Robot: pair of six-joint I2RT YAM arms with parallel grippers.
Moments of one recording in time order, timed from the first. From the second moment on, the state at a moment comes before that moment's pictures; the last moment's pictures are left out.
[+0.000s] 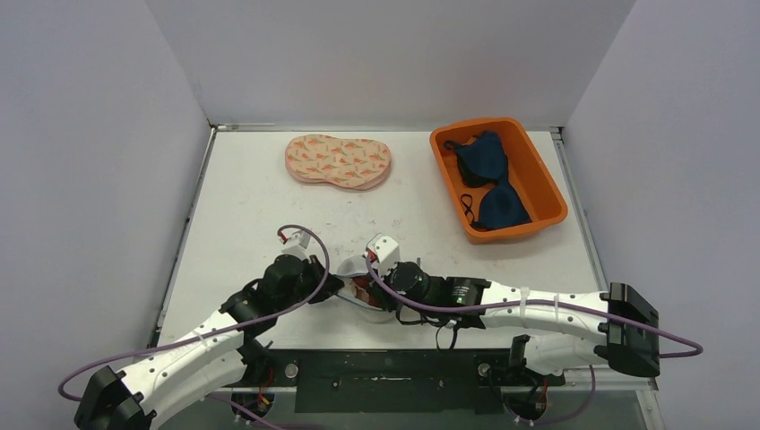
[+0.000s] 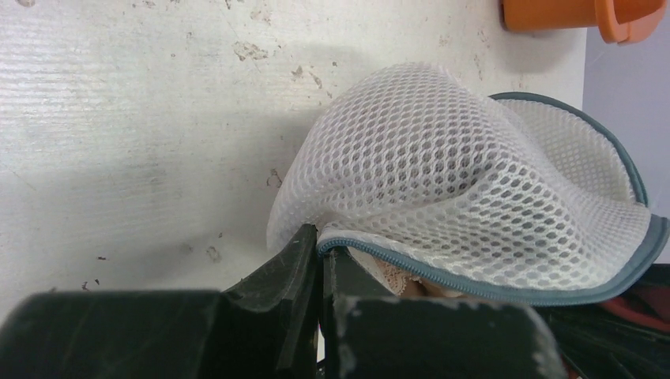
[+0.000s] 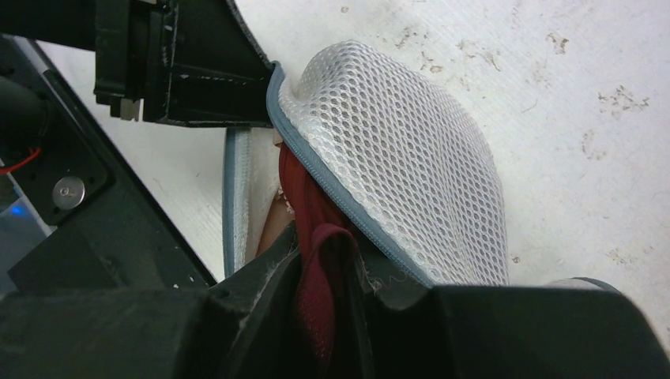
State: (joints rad) left arm -0.73 0.73 0.33 -0.18 -0.04 -0.92; right arm 1.26 1.23 0.79 -0.13 0.29 0.29
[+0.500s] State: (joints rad) left arm -0.72 0.79 0.36 -0.17 -0.04 -0.92; right arm 1.09 1.13 0.60 0.04 -0.02 0.30
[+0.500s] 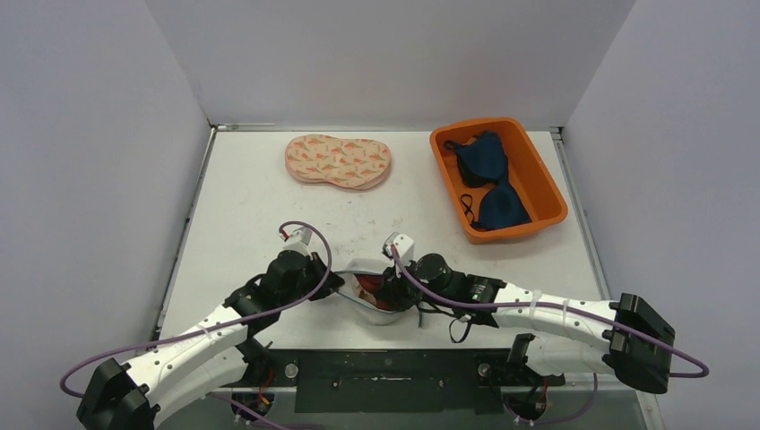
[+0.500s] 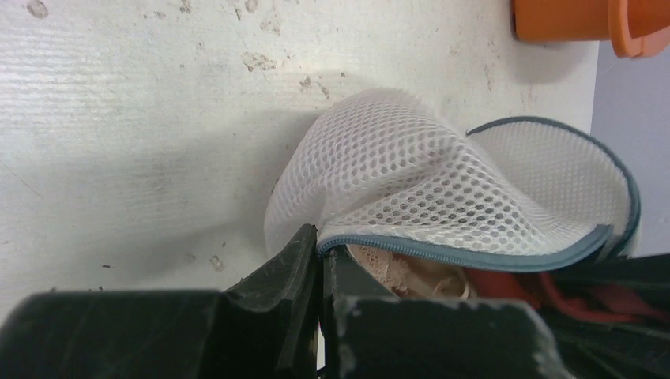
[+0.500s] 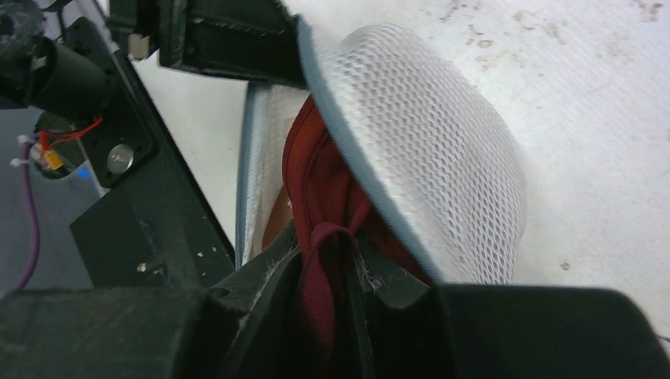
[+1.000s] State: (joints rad) left arm -0.68 0.91 0.49 -0.16 -0.02 -0.90; right arm 1.09 1.09 0.57 0.07 -0.04 0.25
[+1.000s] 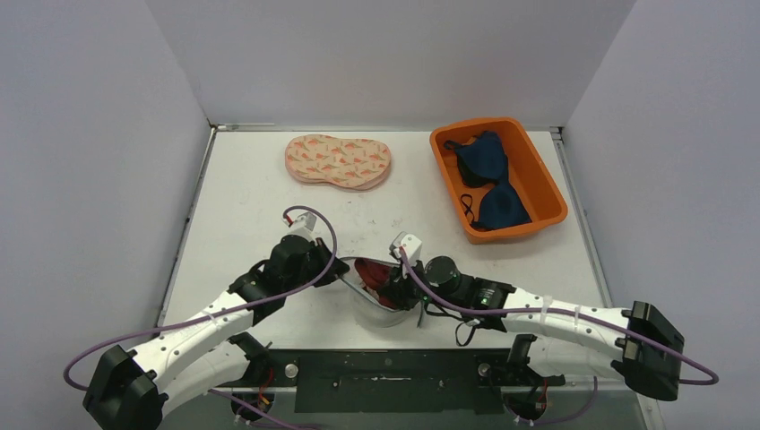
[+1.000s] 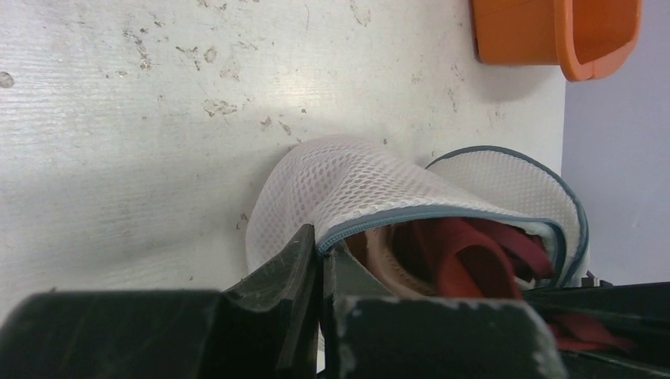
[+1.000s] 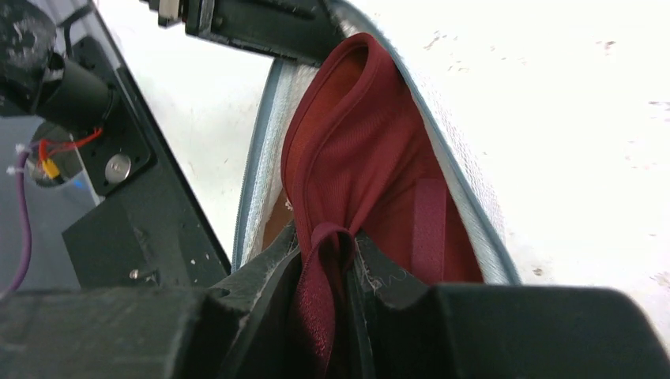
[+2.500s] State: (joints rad) left arm -0.76 0.93 0.32 0.06 0.02 -0.89; right arm 1.31 1.49 0.92 -0.27 0.50 0.39
